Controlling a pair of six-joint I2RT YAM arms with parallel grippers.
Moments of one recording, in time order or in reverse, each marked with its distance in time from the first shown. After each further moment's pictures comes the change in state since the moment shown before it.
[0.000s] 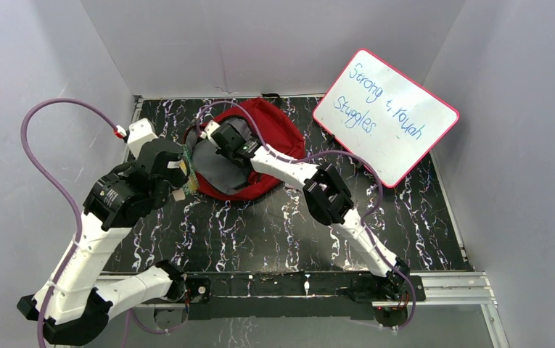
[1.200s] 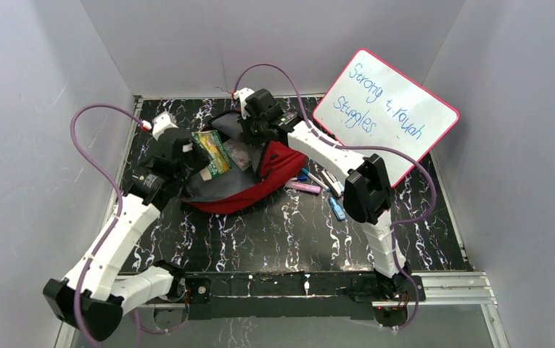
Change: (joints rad) left arm 0.146 0.042 -0.338 0.595 0.250 0.038; right arm -0.139 -0.363 -0.210 -0.079 -0.440 0.367
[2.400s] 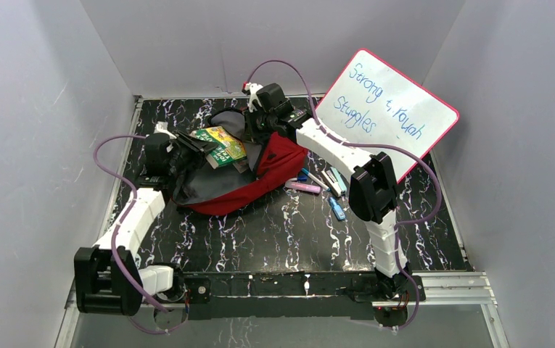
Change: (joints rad) left arm 0.410 0.148 -0.343 0.668 0.748 -0.340; right arm -0.060 -0.039 -0.065 0.106 -0.197 0.180
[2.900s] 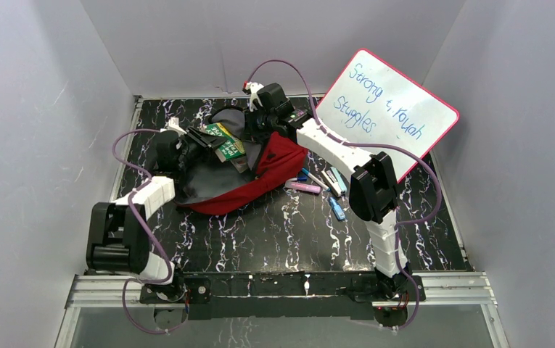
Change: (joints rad) left arm 0.000 0.275 -0.032 0.410 0.114 -0.031; right arm -0.006 -0.003 -0.011 0.025 -0.009 0.003
